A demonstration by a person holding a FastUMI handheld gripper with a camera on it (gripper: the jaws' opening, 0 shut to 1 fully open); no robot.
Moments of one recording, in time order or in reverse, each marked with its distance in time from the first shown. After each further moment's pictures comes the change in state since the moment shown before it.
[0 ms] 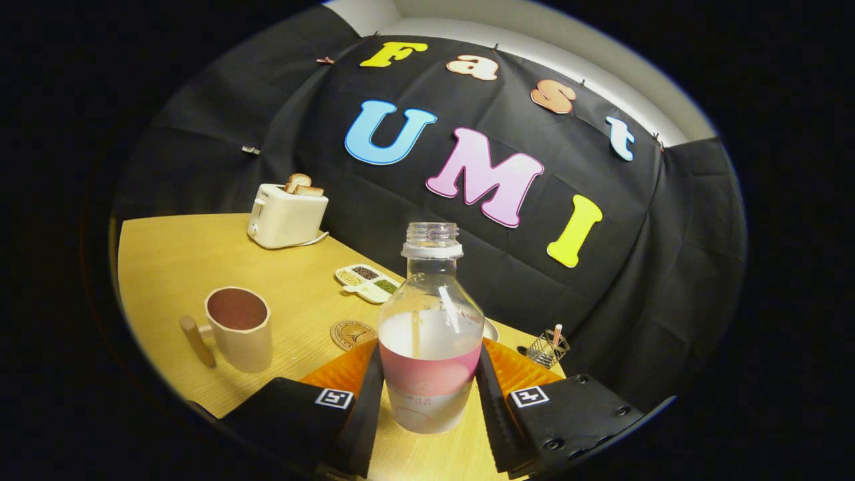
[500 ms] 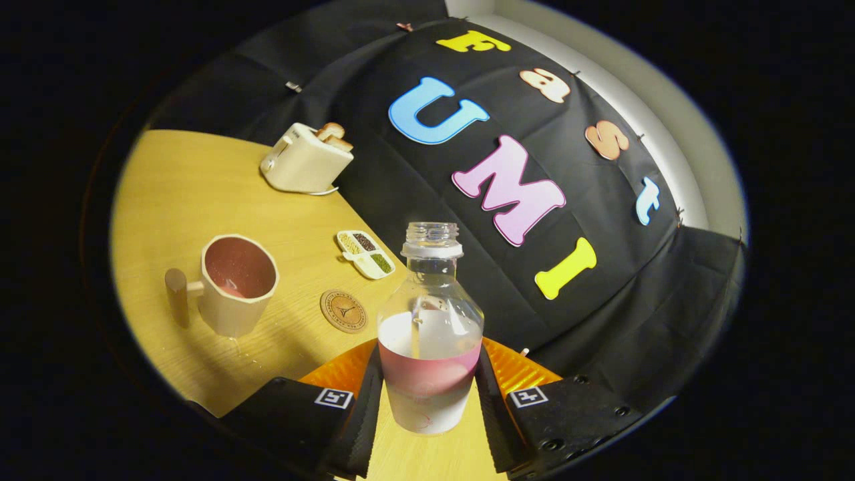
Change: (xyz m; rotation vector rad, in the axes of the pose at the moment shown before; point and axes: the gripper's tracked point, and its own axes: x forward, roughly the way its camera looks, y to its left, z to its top) arm -0.001 0.029 0.004 -0.368 0.079 -0.060
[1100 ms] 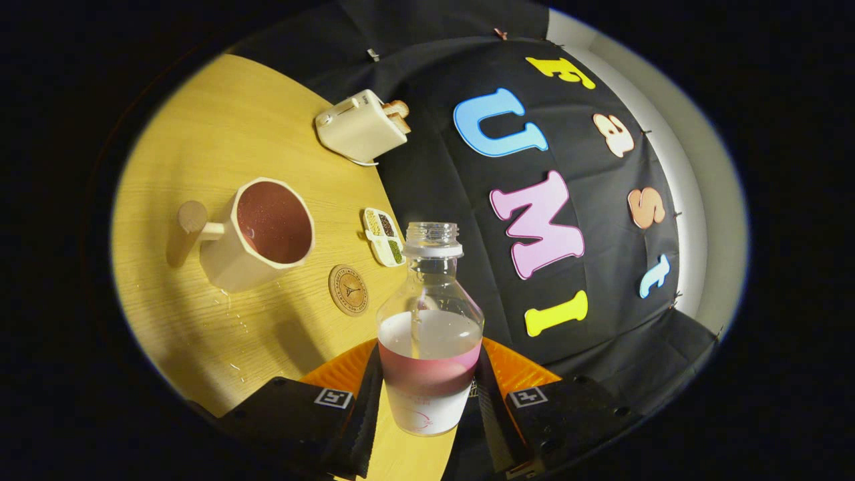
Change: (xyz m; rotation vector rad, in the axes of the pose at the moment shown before) arm 0.002 0.027 0.010 -0.348 -0.015 0.026
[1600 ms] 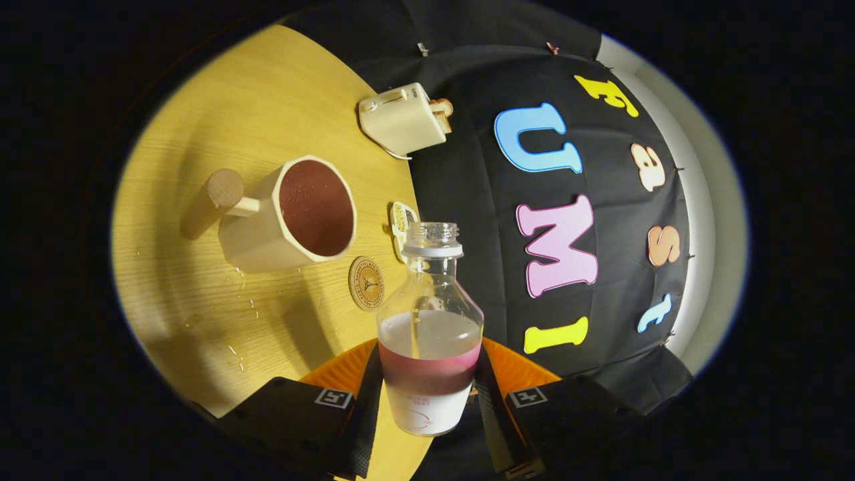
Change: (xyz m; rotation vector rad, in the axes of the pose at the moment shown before) arm 0.009 0.024 0.002 -0.168 0.007 0.054
